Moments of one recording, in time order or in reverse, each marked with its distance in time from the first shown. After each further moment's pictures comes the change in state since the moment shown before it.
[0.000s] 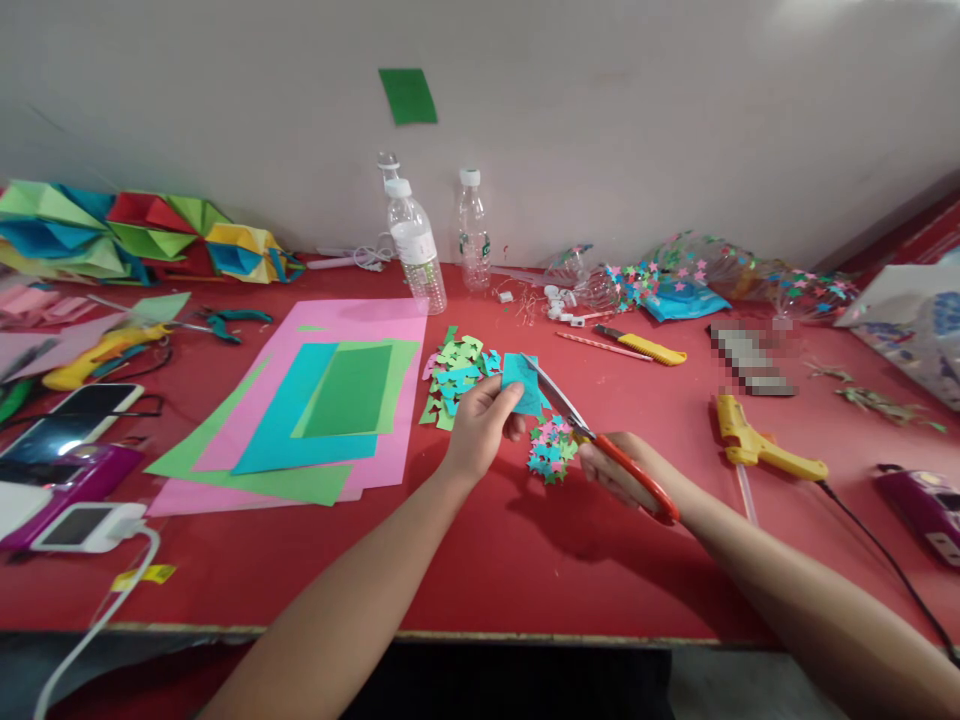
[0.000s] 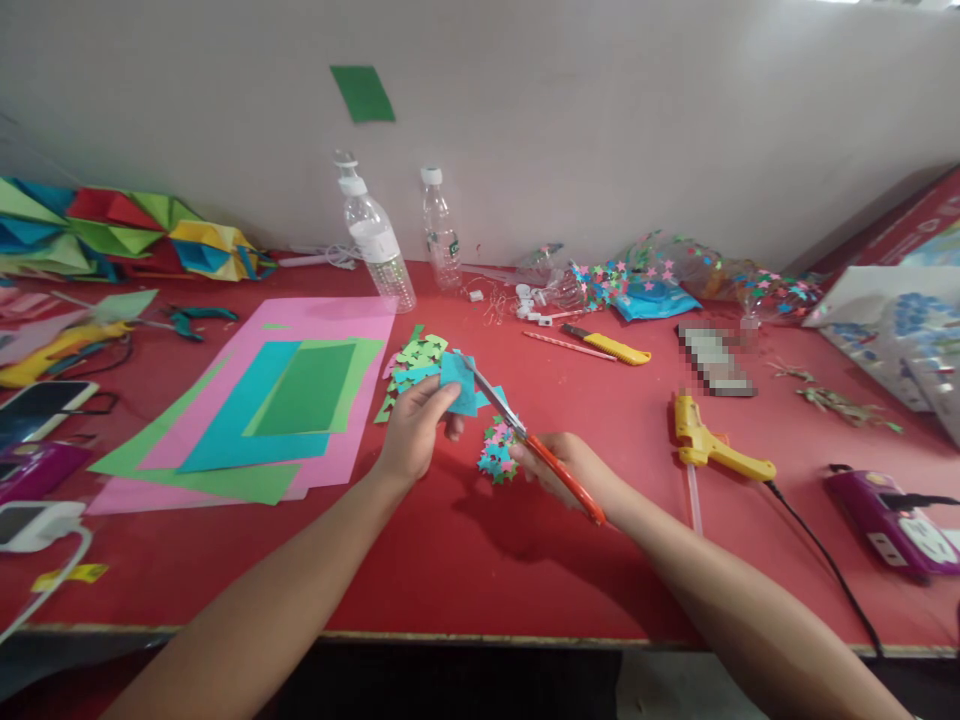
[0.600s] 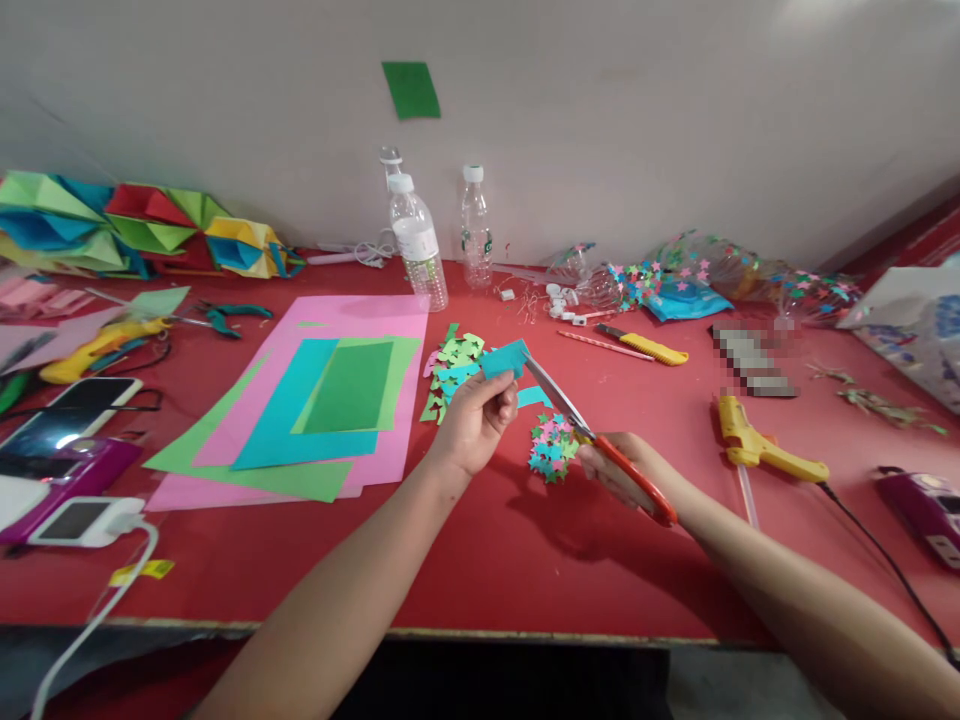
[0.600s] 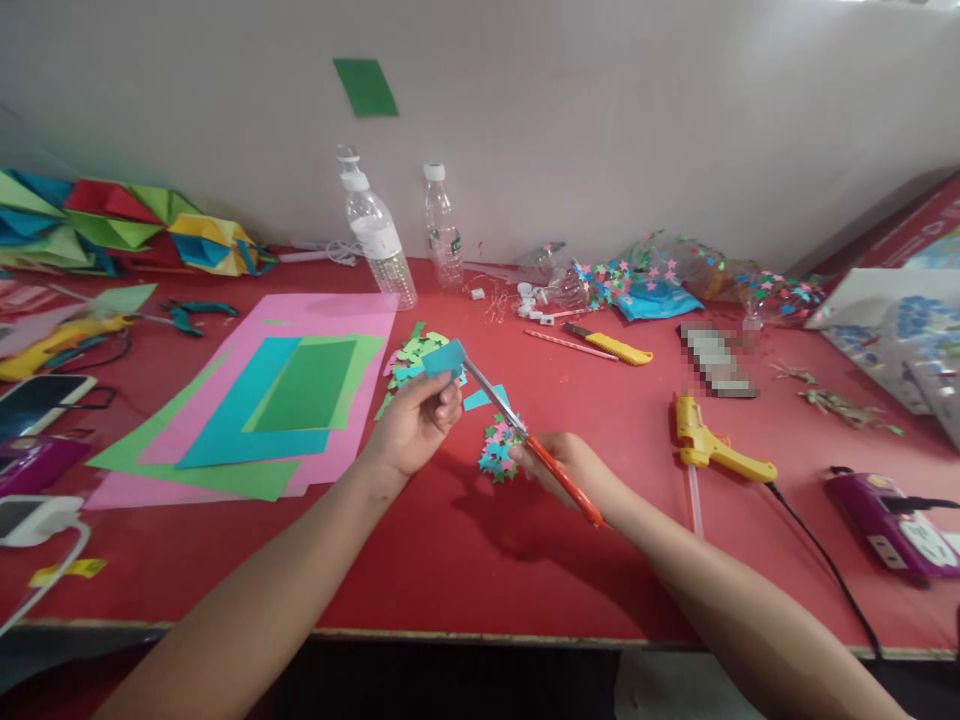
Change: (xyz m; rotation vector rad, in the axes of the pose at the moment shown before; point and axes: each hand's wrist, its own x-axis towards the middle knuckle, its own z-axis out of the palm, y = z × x) left_hand 0.010 0.008 -0.002 -0.557 0.002 -0.244; right_hand 0.000 -0.002 0.004 -0.008 0.022 0.019
